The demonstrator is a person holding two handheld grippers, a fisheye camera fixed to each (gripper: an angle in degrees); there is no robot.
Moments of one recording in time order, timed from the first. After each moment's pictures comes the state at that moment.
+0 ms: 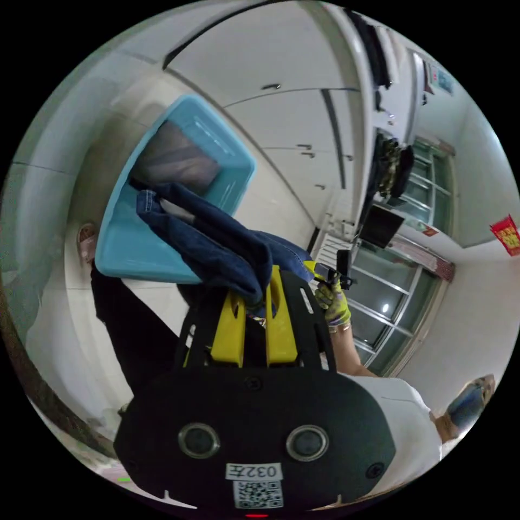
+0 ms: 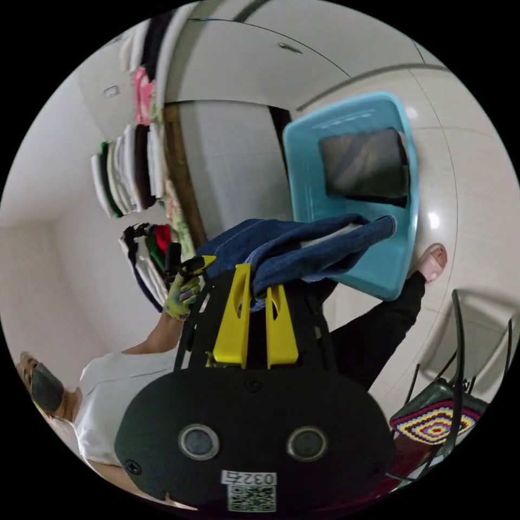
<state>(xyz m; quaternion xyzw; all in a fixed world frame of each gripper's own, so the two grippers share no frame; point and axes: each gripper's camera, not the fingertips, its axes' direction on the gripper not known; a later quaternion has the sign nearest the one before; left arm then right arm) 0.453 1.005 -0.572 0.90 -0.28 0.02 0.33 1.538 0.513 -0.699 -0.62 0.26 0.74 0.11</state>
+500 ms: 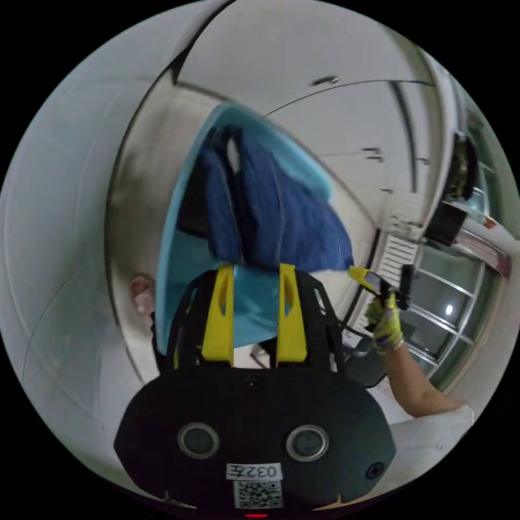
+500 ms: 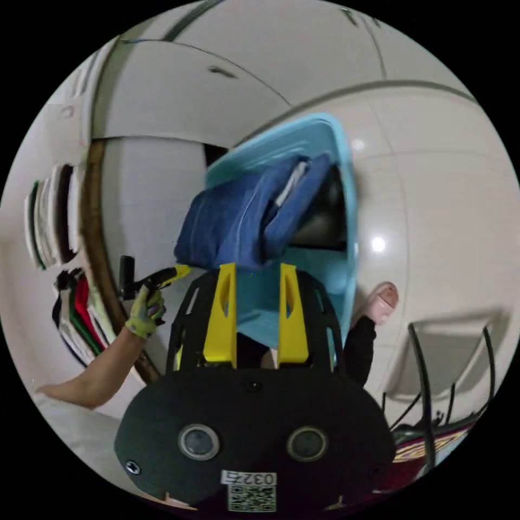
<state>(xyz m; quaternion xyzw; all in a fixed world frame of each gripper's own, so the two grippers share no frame) 0.461 1.089 -0.721 0.89 -0.35 -0.13 0.27 1.556 0.571 -0.814 -0.69 0.38 0.61 0.12</state>
